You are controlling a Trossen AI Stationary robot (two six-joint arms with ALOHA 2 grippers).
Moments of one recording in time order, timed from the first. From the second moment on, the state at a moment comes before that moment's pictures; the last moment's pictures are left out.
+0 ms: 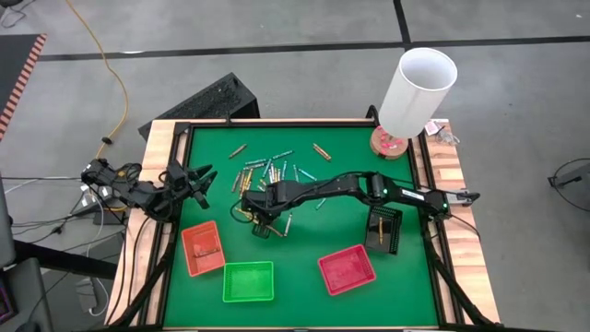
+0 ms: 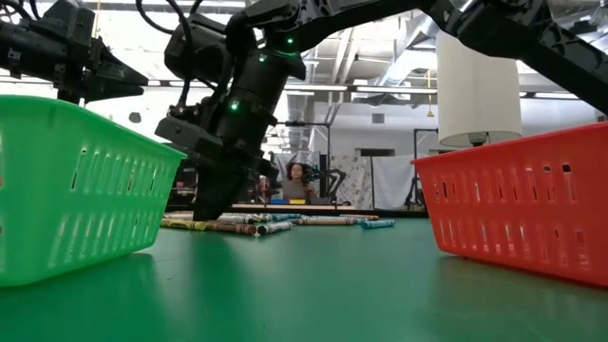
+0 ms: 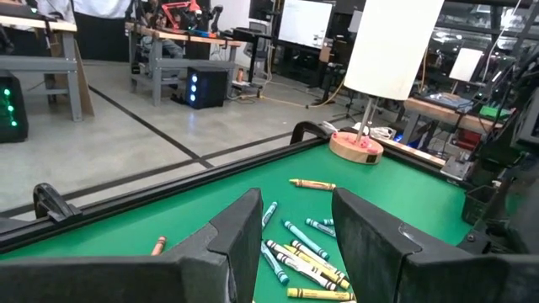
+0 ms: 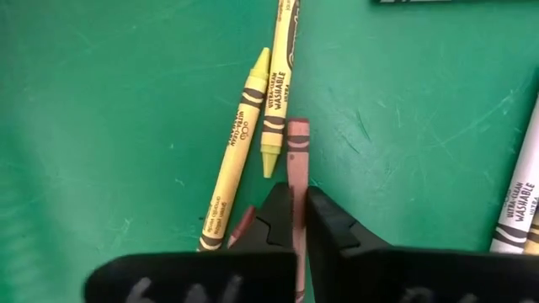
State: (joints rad) left arm -0.46 0.05 0.12 0.03 -1.18 -0.10; right arm 0.03 2.50 2.26 -0.89 0.06 0.32
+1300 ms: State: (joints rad) left arm -0.46 0.05 0.12 0.03 -1.18 -0.10; right arm 0.05 2.51 2.32 -0.73 0.28 0.27
